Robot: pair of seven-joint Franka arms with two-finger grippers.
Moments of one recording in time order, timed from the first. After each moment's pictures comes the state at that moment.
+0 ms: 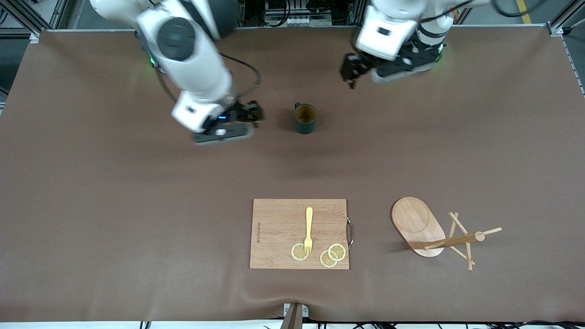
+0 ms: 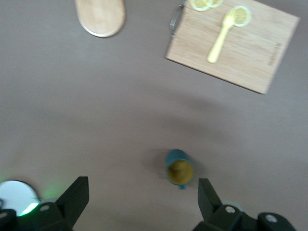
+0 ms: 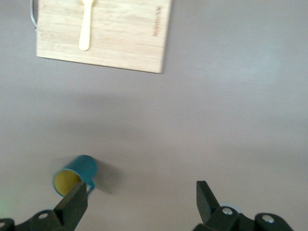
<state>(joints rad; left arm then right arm) -0.15 0.05 -0.59 -1.52 0.03 1.59 -1.07 0.49 0.22 0.05 -1.48 0.09 1.67 0.39</state>
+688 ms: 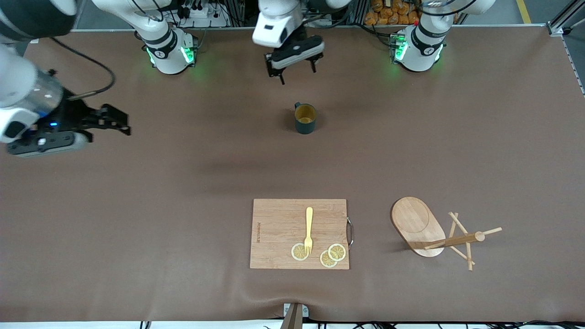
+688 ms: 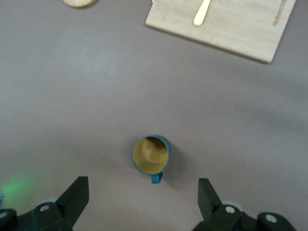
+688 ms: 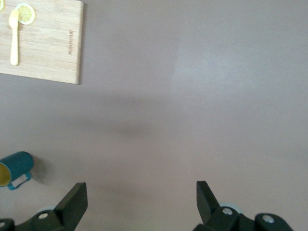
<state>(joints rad) -0.62 0.35 -0.60 -1.53 0.41 1.67 -1.63 0.05 0.12 0.05 -1.46 0.09 1.52 -0.04</state>
